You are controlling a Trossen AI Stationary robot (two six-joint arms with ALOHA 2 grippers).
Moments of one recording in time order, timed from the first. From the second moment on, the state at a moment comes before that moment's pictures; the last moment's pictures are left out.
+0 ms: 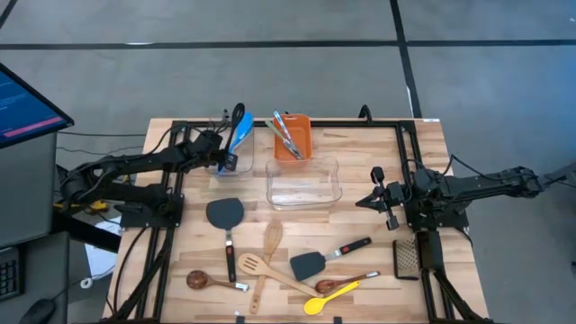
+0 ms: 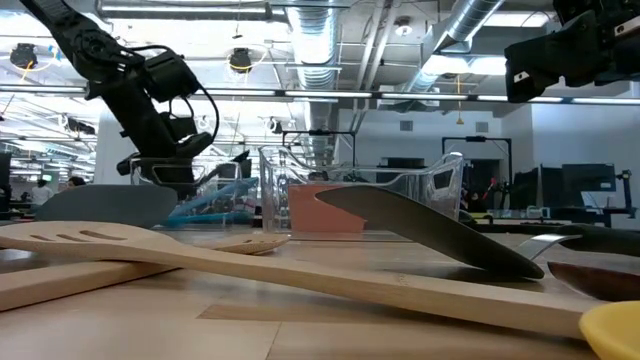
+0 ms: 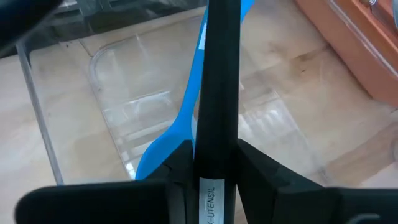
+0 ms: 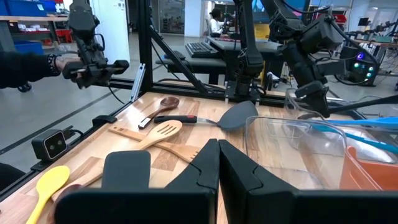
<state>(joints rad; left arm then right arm) 0.65 1.17 0.45 -0.14 -0.23 -0.45 0.09 0.40 0.16 0.18 -0.10 -0.06</state>
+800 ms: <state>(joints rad) 0.64 1.07 0.44 -0.09 -0.21 -0.43 0.09 0.40 0.16 0.18 -0.10 -0.06</state>
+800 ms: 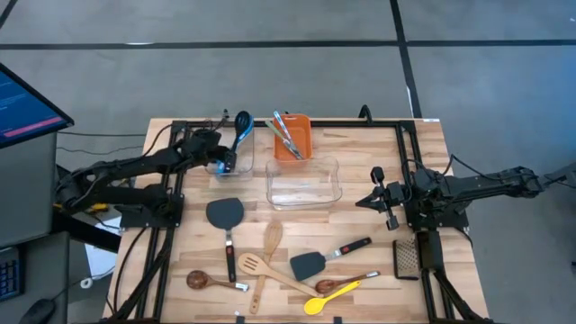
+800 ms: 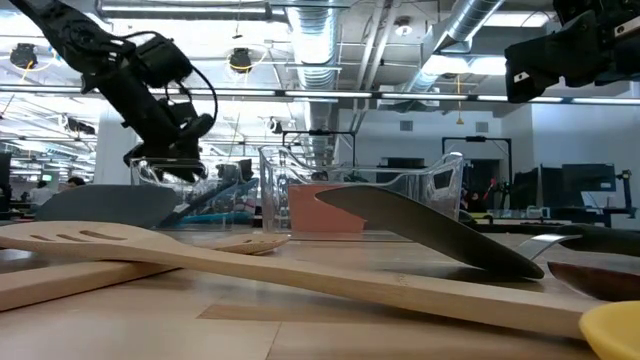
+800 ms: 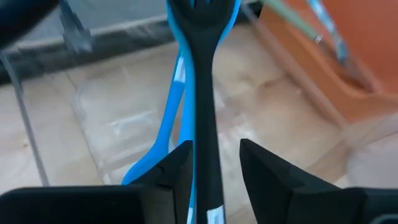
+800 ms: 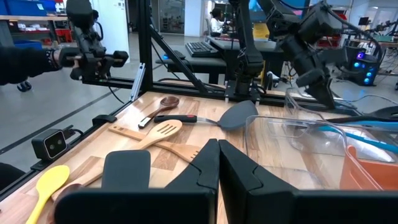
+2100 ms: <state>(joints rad) 0.28 0.76 0.45 0.26 -0.02 -0.34 0.09 0.40 0.16 0.18 -0.10 -0.06</state>
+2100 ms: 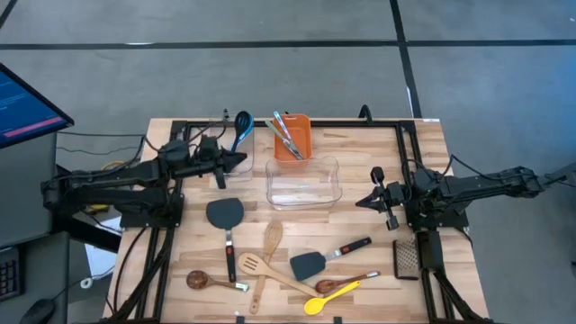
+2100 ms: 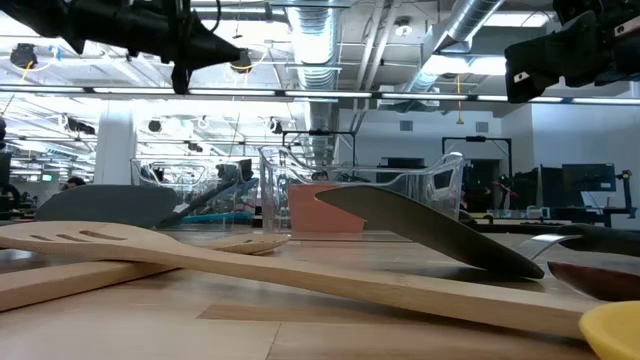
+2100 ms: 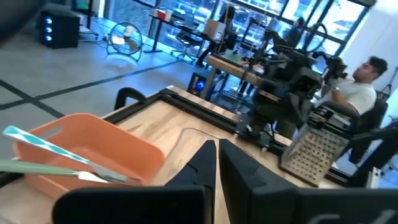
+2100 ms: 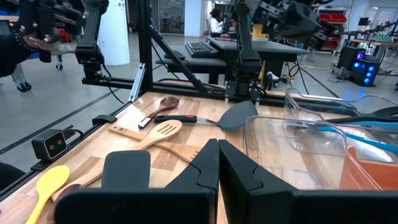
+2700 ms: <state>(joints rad) -0.04 0.76 0.45 0.27 -0.22 -0.34 0.09 0.40 0.16 0.18 -0.10 -0.06</state>
